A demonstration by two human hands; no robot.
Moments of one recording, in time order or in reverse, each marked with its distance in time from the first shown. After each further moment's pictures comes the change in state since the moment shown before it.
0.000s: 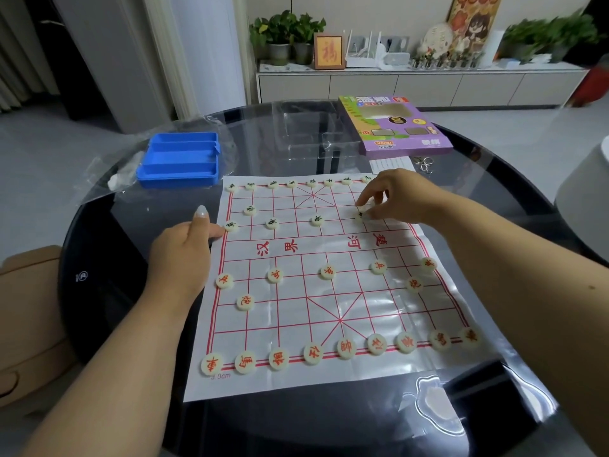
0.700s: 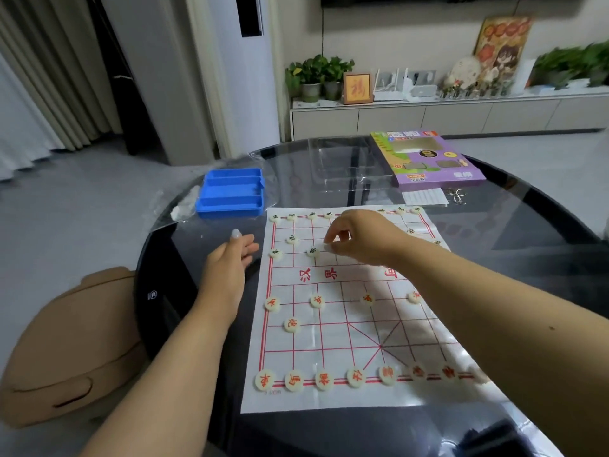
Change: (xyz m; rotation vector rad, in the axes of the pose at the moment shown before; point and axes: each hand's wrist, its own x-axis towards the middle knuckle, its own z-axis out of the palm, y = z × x) left_hand 0.011 0.001 -0.009 -0.436 -0.007 -0.158; right_hand 0.013 -0.095 0.031 0.055 0.030 -0.193
